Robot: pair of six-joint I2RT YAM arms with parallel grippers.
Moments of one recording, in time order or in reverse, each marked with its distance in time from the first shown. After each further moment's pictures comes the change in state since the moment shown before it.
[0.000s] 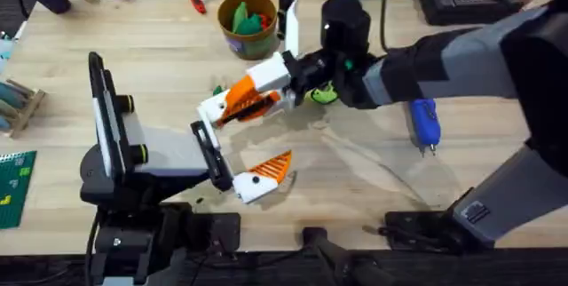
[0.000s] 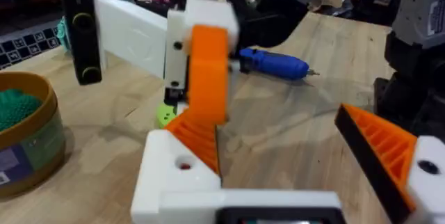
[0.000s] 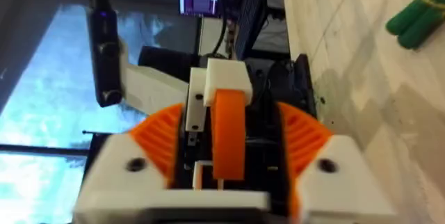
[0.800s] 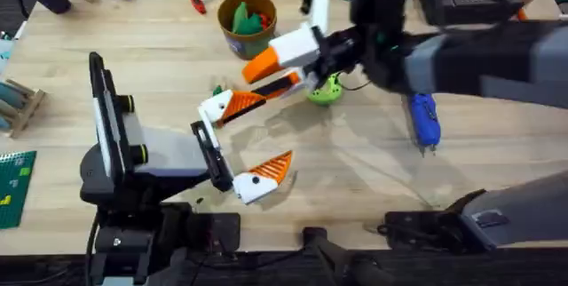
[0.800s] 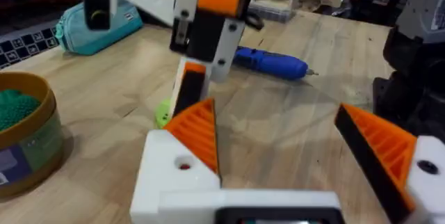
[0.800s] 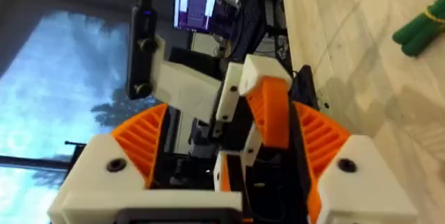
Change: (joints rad) left arm 0.000 0.000 0.000 0.000 0.005 0.000; right arm -0.097 -0.206 0.006 -0.350 -0.003 -0.218
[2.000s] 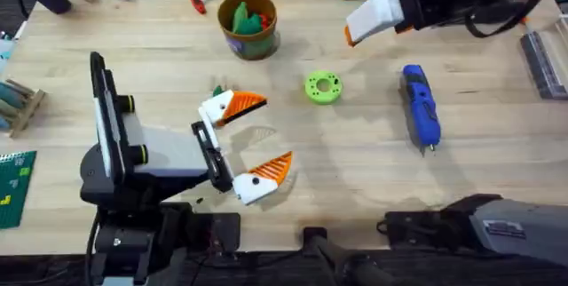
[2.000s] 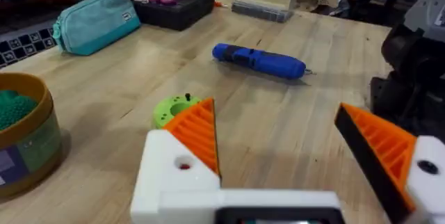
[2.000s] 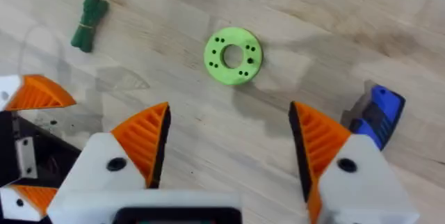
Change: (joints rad) left arm 0.000 0.000 0.000 -0.002 0.008 0.000; right arm -0.178 -0.267 0.658 -1.734 1.201 -0.988
